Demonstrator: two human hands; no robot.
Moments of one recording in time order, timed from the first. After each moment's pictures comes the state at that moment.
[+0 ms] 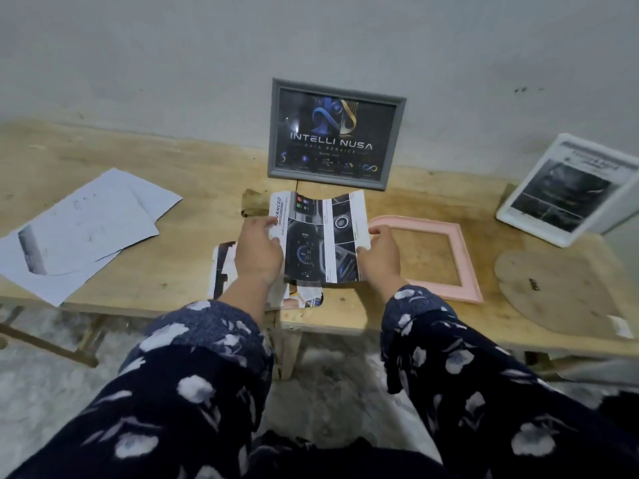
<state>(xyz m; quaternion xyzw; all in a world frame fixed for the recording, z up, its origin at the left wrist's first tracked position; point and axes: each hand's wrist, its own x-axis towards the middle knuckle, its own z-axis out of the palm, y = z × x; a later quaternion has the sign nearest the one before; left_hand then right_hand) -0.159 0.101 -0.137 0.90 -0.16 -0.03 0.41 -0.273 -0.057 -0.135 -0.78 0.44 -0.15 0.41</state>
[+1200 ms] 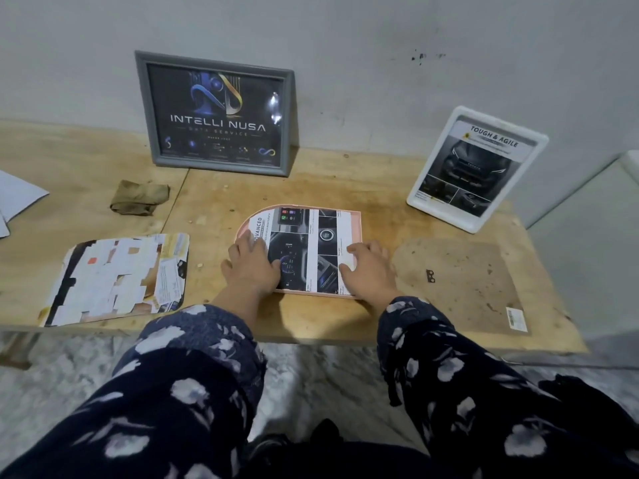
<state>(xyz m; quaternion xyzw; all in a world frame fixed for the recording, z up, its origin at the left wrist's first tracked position) -0.288 -0.092 -0.173 0.95 -0.21 -0.18 0.13 -0.420 -0.251 -0.174 -0.90 0.37 0.00 0.23</state>
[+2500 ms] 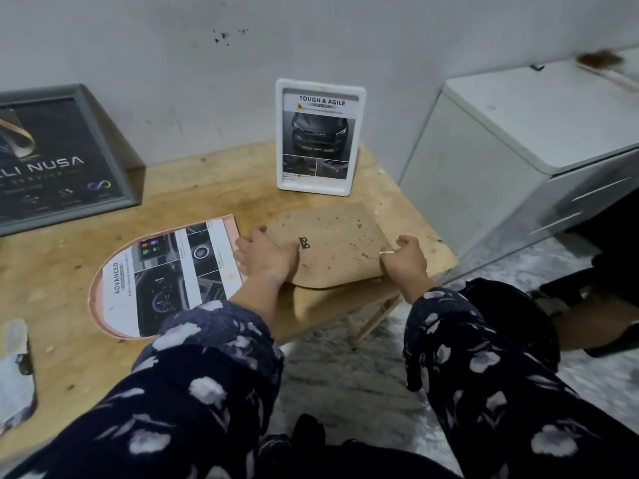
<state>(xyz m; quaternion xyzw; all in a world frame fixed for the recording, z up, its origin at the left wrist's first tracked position) -0.417 -0.273 -0.160 0.89 -0.20 -0.25 0.33 -0.611 -0.365 -0.164 -0.55 0.71 -0.15 0.41</state>
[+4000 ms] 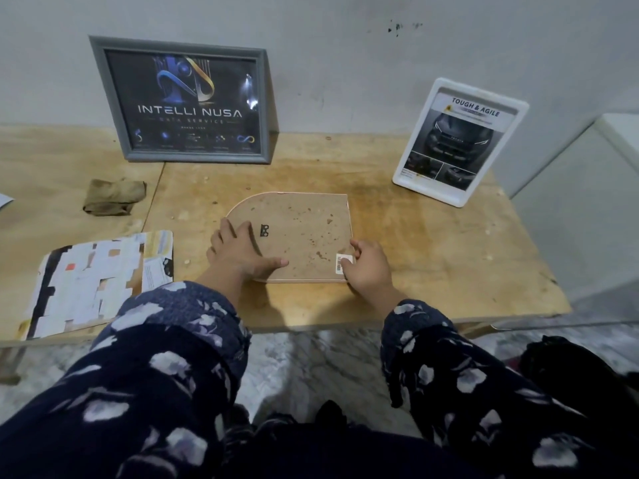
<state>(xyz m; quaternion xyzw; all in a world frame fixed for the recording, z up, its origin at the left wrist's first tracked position) -0.268 -0.093 -0.175 0.94 -0.22 -0.23 0.11 -0.439 -0.240 -0.185 -0.82 0.45 -0.03 0.35</state>
